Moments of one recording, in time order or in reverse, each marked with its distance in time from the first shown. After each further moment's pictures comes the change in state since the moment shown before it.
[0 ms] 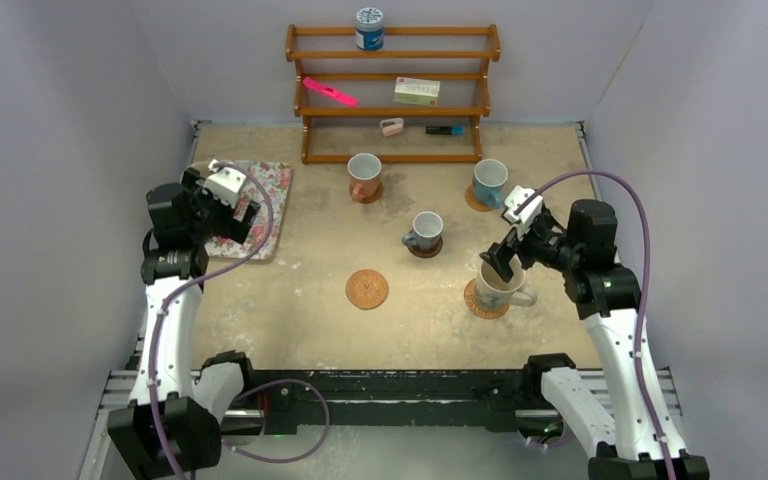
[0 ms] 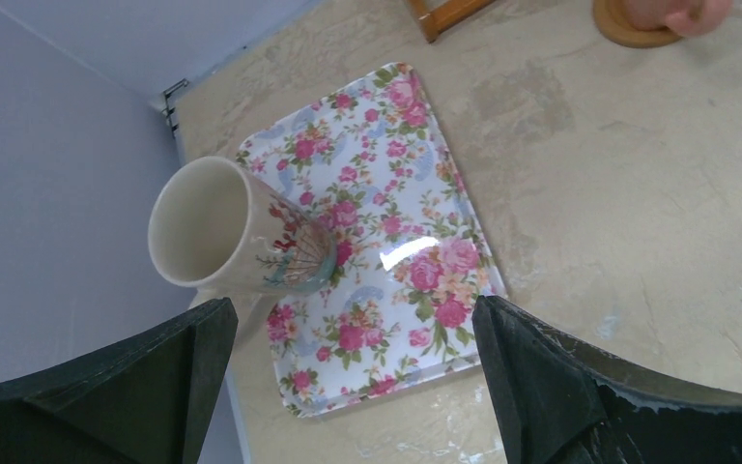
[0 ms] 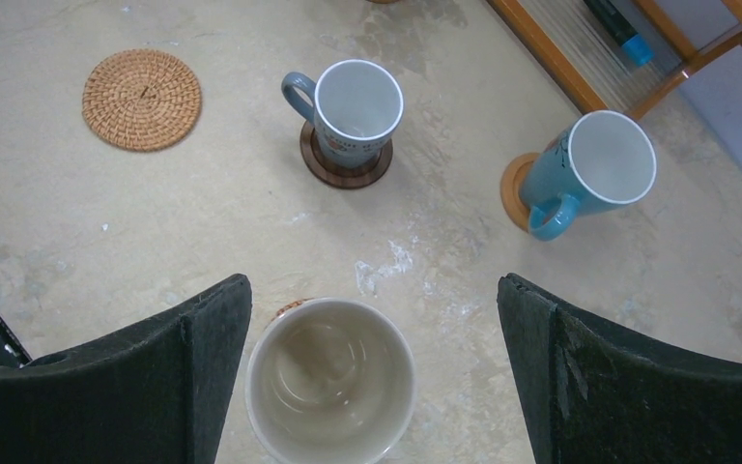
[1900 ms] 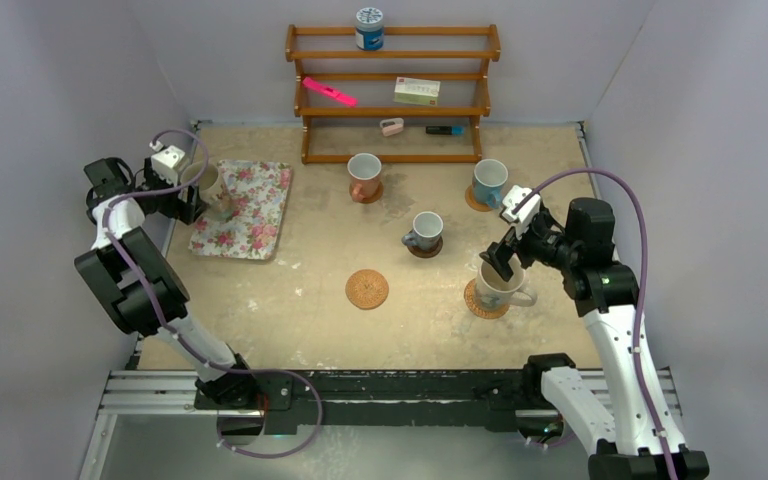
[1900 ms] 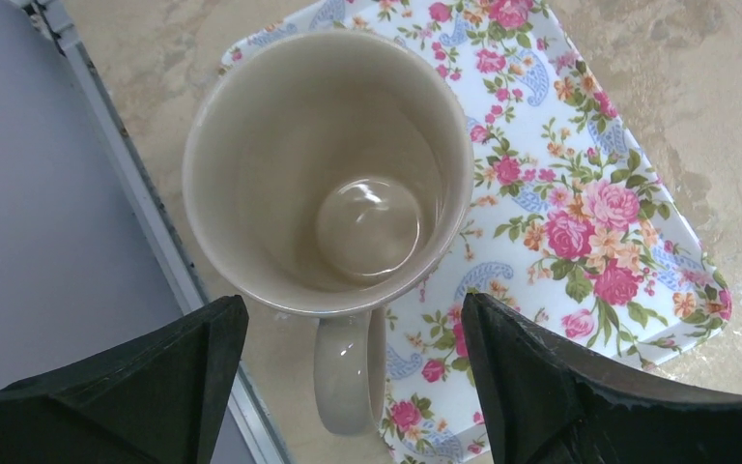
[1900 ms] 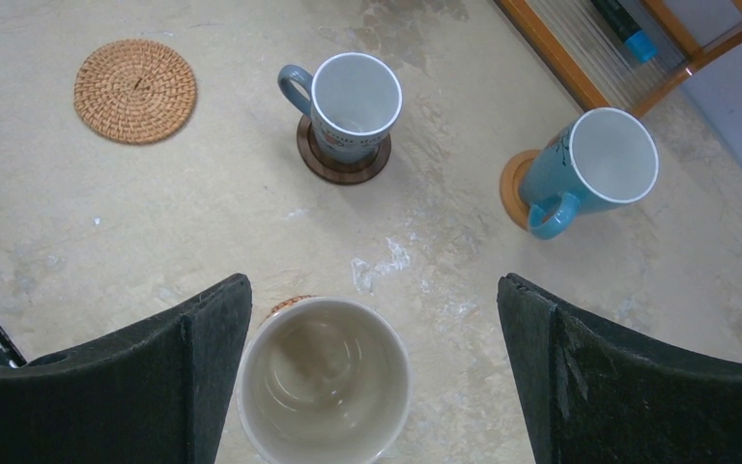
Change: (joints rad) left arm 0.425 0.833 0.481 -0.109 0.481 0.304; right arm 0.000 0.016 -0.003 0.005 0.001 -0.019
